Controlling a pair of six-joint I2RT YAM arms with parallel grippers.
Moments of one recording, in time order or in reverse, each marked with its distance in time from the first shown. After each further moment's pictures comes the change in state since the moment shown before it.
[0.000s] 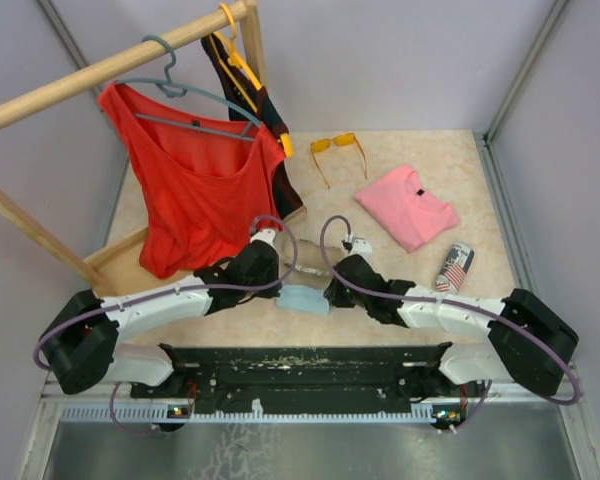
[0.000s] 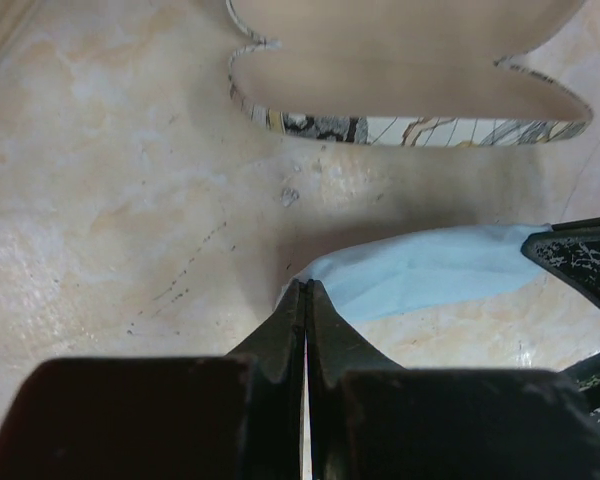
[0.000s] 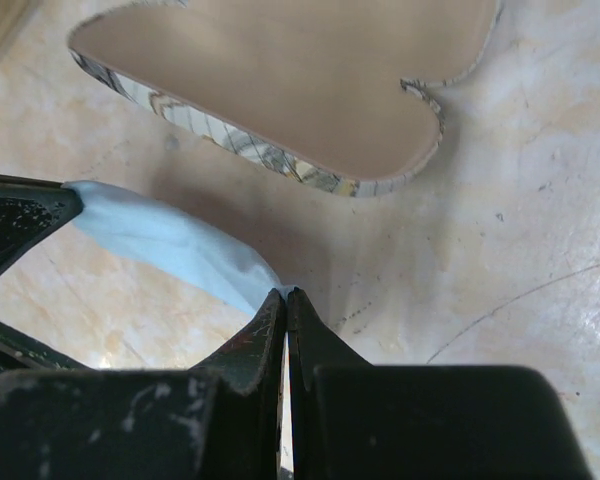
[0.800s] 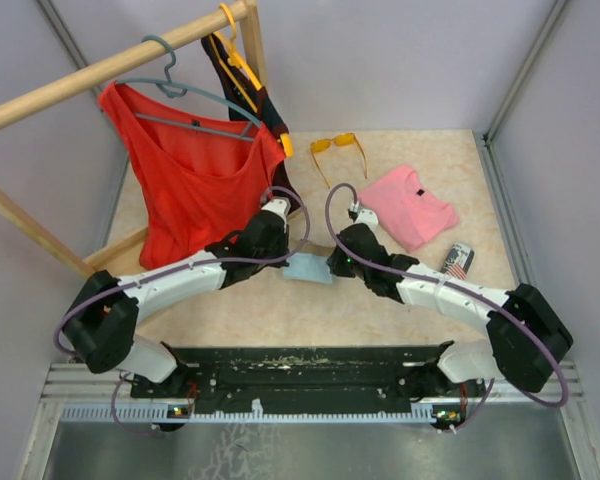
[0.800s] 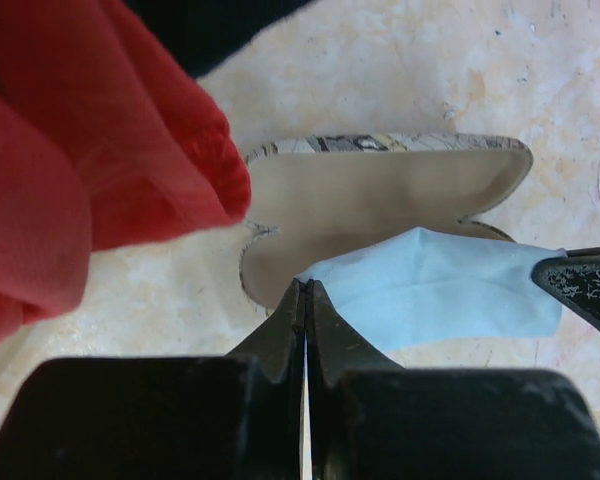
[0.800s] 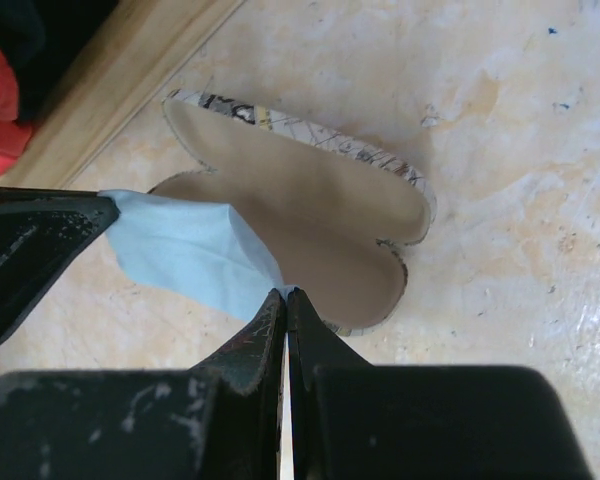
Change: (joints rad) left arm 0.076 0.141 0.218 0.045 -0.033 0.168; right arm -0.133 0.023 0.189 -0.071 0.024 -0.089
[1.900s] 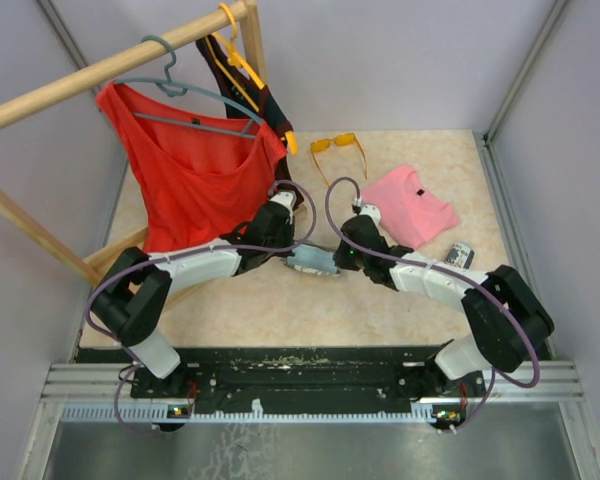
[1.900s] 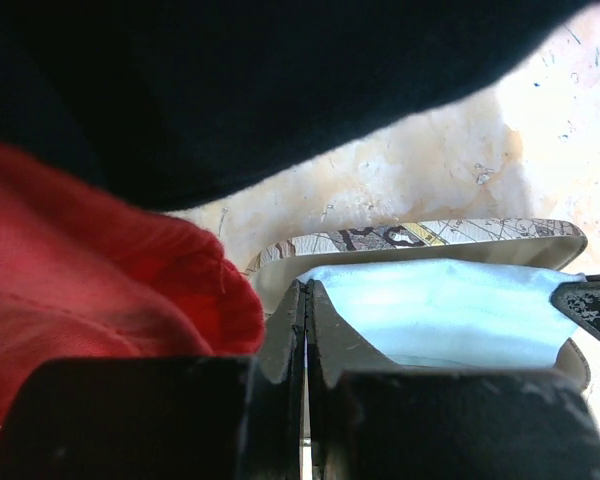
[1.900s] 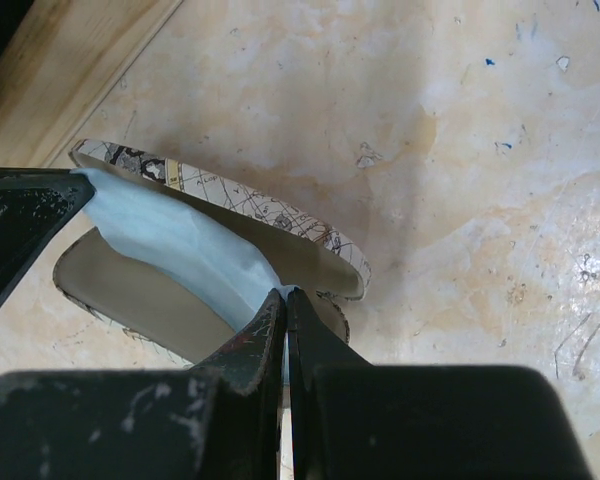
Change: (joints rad) left arm 0.072 0.206 0.072 0.151 0.045 0.055; right arm -0.121 0.150 0.027 0.058 -0.058 -0.048
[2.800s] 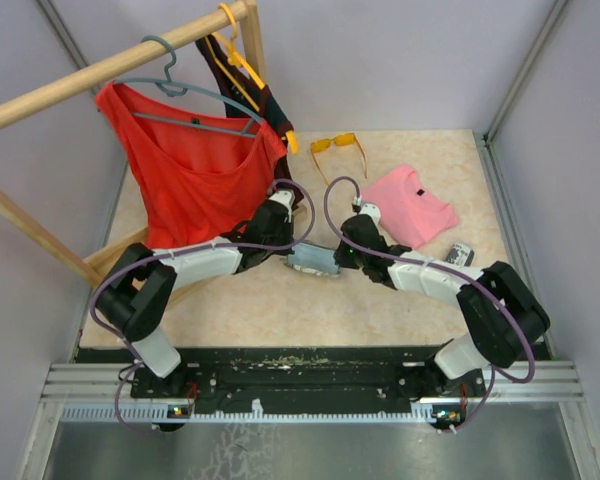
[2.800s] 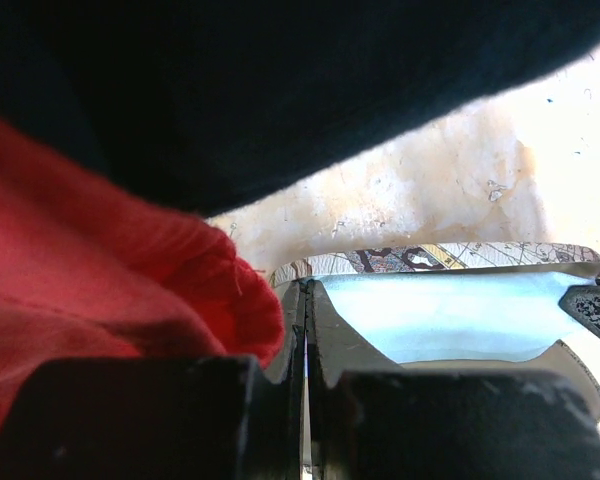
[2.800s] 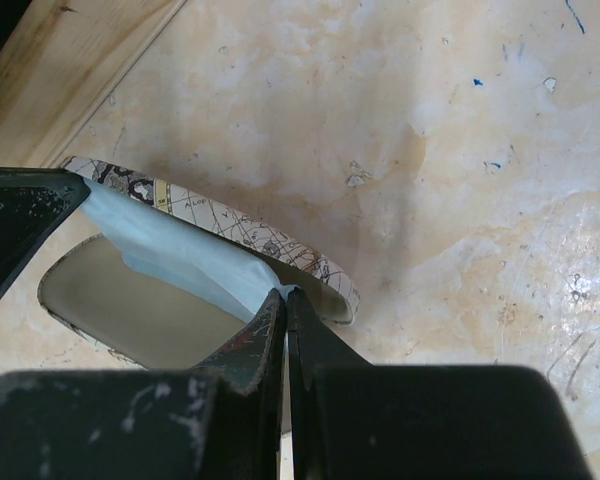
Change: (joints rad) left arm 0.024 0.032 0.000 0.040 0.014 0.001; right arm -0.011 0.027 0.000 0.033 0.014 -0.016
